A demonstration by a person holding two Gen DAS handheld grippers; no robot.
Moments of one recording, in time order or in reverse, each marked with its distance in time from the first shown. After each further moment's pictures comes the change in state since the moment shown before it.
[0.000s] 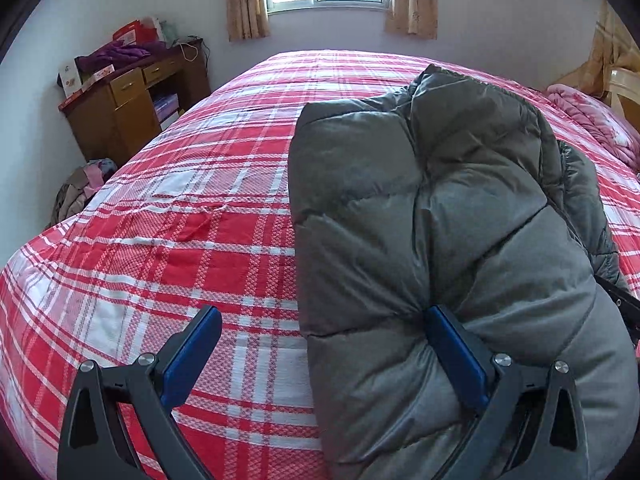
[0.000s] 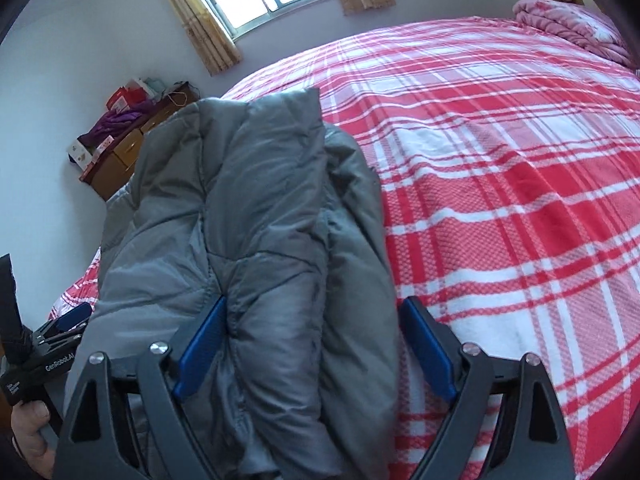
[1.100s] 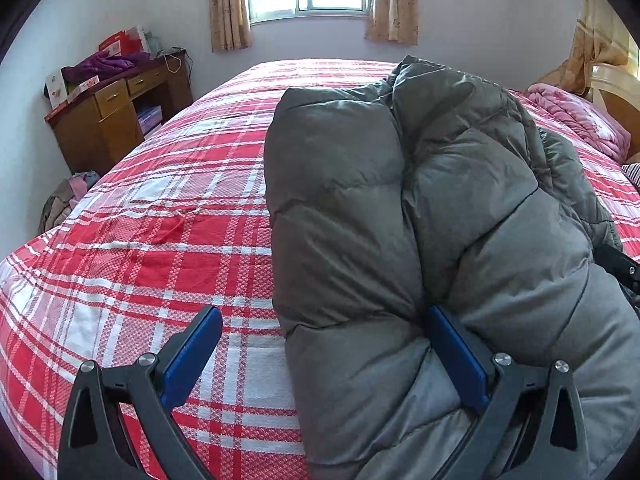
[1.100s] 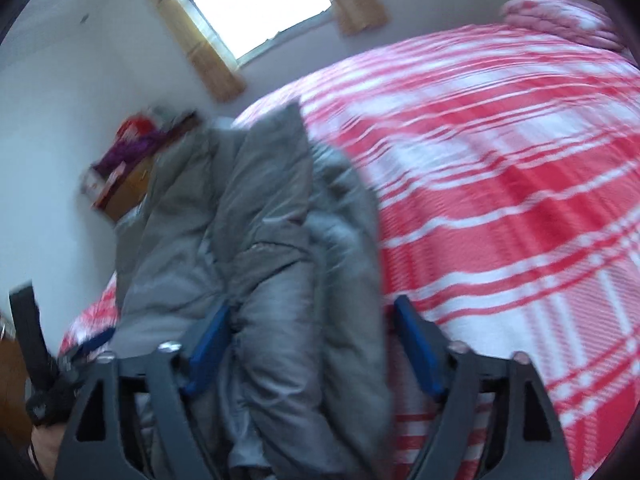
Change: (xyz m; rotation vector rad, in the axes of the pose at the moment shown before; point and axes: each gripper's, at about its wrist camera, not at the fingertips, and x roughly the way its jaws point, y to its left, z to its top) left arm 0.000 -0.021 -0.012 0.035 -0.043 -0.055; right arm -0.026 -0.022 -0.014 0.089 -0.130 0.050
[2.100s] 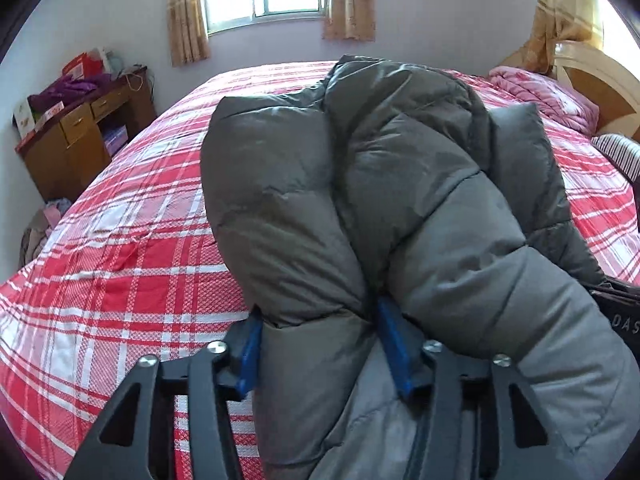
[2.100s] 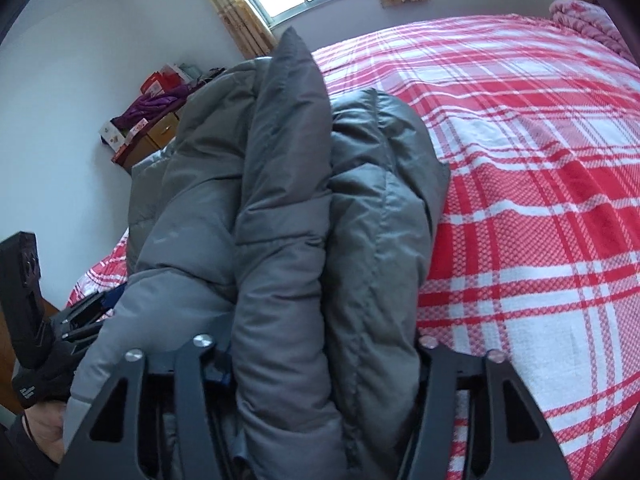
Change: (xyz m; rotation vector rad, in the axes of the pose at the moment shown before) left arm -0.003 -0.031 0.010 0.116 -0.007 -0.082; right arm 0.026 0.034 -0.008 -0.154 0.165 0.077
